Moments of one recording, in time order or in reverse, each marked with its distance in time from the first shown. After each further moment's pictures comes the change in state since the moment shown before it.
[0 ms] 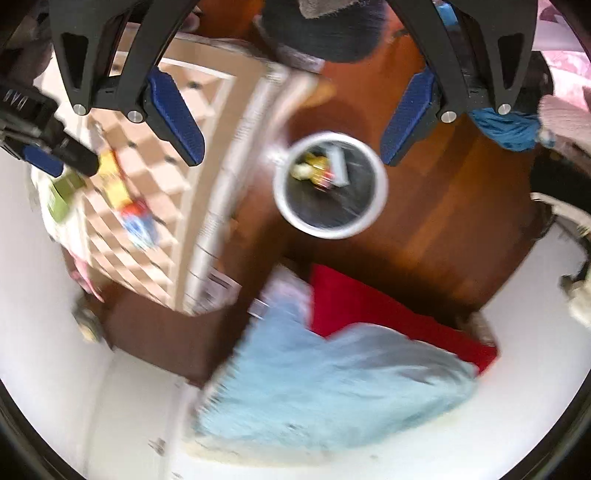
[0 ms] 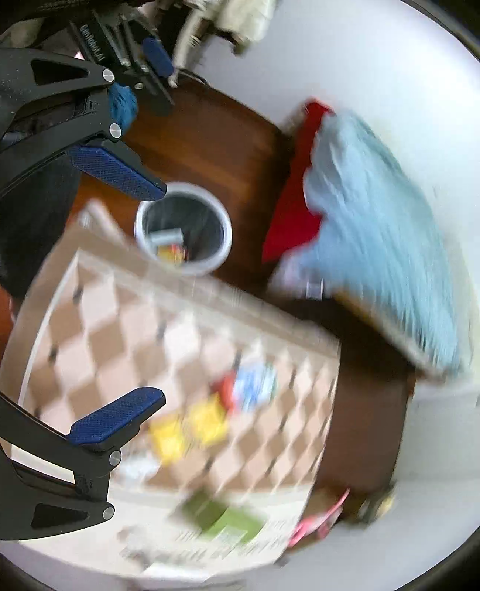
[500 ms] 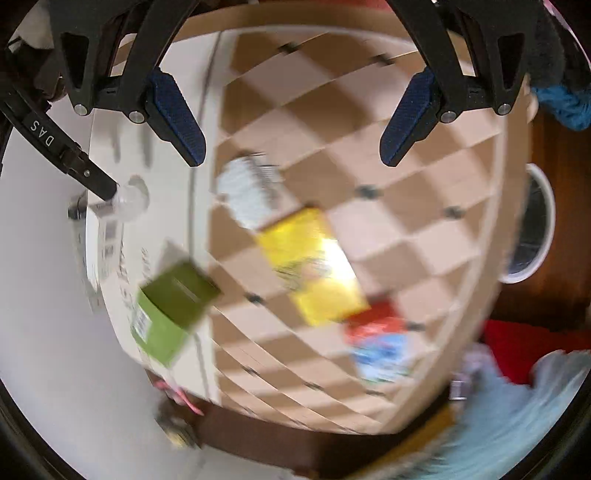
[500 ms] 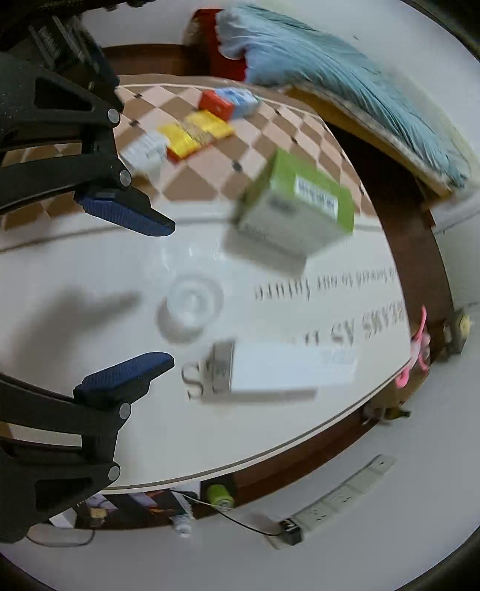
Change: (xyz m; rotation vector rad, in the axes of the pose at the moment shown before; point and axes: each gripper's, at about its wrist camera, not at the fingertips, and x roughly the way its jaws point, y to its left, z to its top) left arm 0.115 -0.274 -0.045 0.214 0.334 -0.272; right arm 0.010 -0.293 -0.062 0.464 0.054 -0.240
